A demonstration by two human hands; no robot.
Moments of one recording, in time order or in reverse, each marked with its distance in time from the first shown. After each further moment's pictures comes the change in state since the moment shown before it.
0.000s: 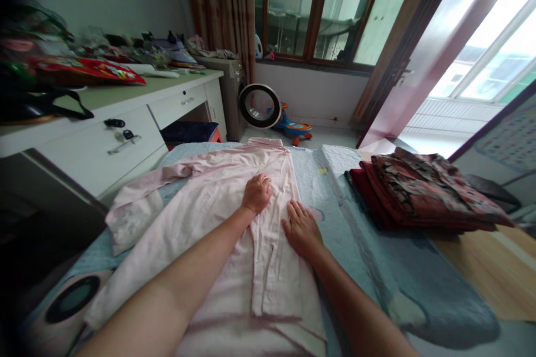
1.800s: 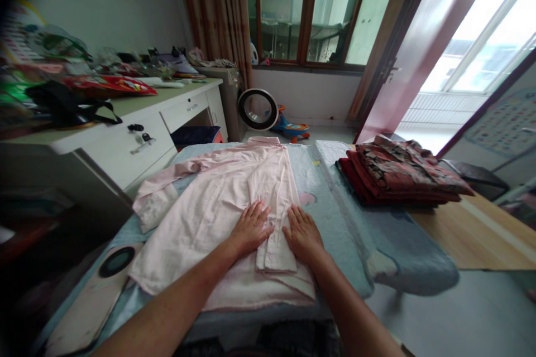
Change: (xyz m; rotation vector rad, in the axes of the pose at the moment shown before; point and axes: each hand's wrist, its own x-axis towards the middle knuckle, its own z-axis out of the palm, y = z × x) left_hand -0.151 0.024 -0.017 0.101 -0.131 0.186; right_hand -0.077 -0.019 -0.002 0.031 -0.054 0.053
